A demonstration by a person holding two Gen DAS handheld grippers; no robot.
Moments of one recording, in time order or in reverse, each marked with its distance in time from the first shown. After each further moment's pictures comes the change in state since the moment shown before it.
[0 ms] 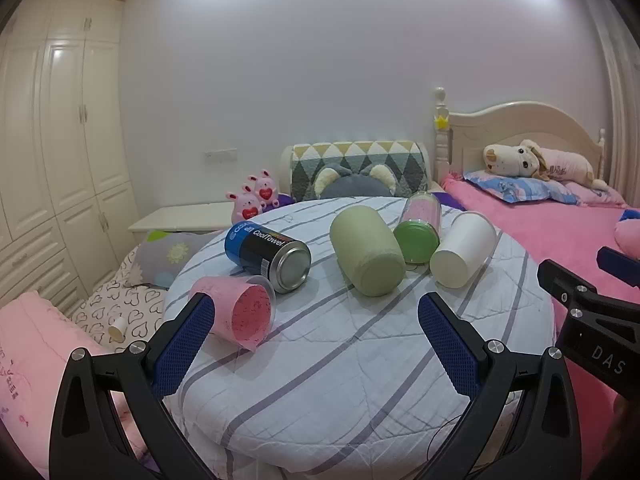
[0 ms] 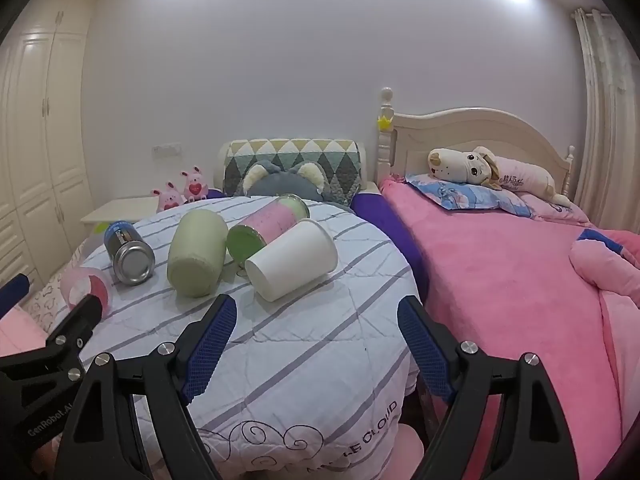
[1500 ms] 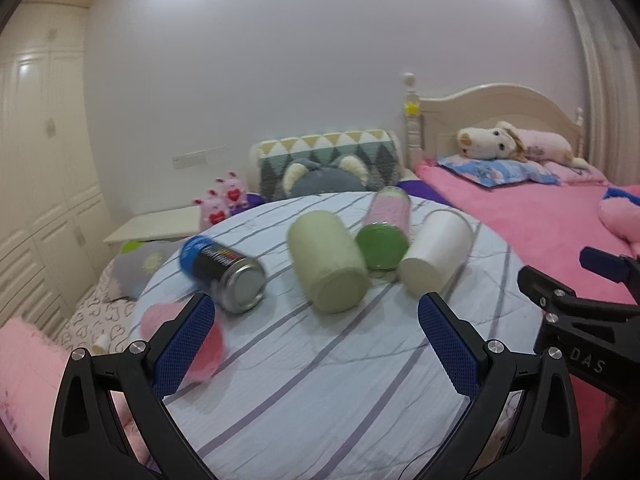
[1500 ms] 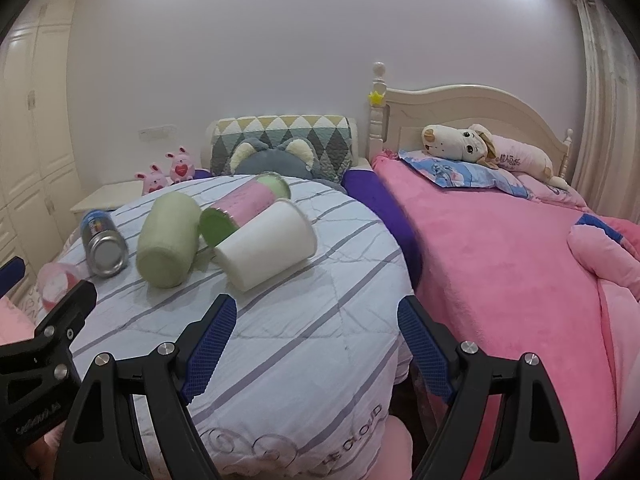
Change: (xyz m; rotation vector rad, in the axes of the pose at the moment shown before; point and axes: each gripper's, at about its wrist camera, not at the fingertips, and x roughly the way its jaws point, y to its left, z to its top) left arm 0.030 -0.035 0.024 0.090 0.039 -0.095; right arm 0.034 -0.024 0.010 0.025 0.089 -0.030
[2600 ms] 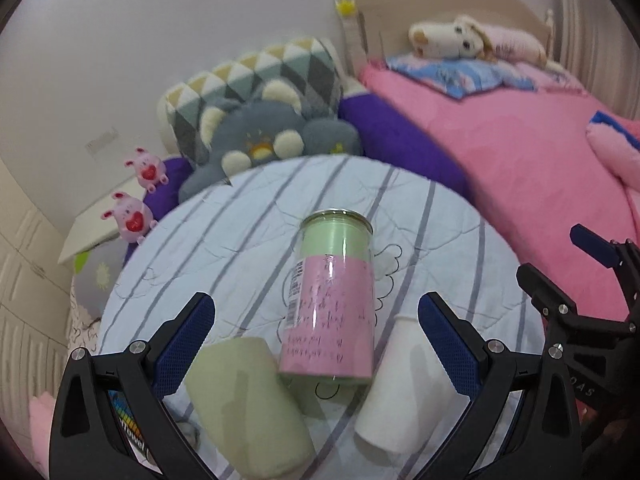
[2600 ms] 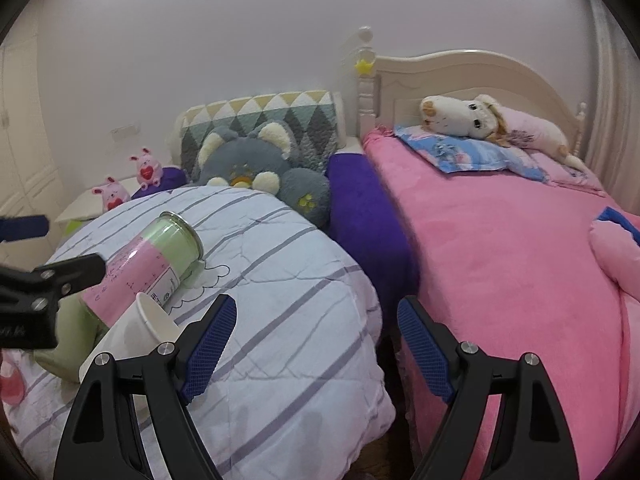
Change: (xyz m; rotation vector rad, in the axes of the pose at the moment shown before) left arm 0.182 -0.080 0.125 0.236 0.429 -0.156; right arm 0.132 -0.071 0.077 0.041 0.136 0.052
